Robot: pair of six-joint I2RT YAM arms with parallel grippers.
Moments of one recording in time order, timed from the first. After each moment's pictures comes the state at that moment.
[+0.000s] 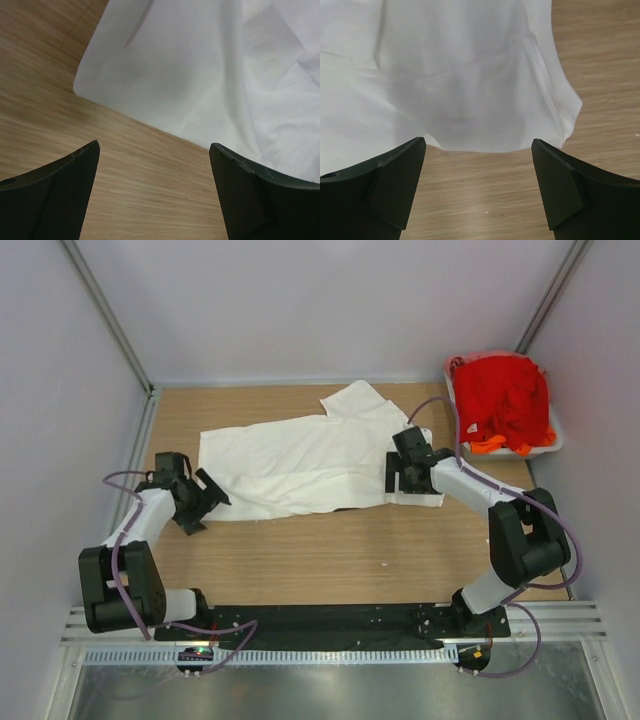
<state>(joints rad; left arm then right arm) 0.13 1.33 0.80 -0.60 0.15 -0.64 0.39 1.58 1.03 -0.52 0.30 0.37</state>
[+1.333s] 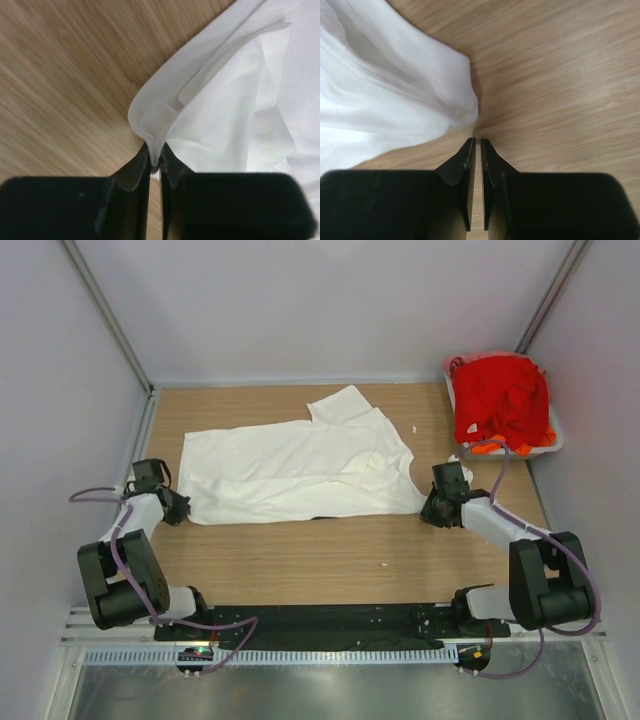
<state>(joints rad) 0.31 1.37 0.70 -0.40 -0.07 -0.76 0.17 1.34 0.61 -0.34 0.11 0.61</state>
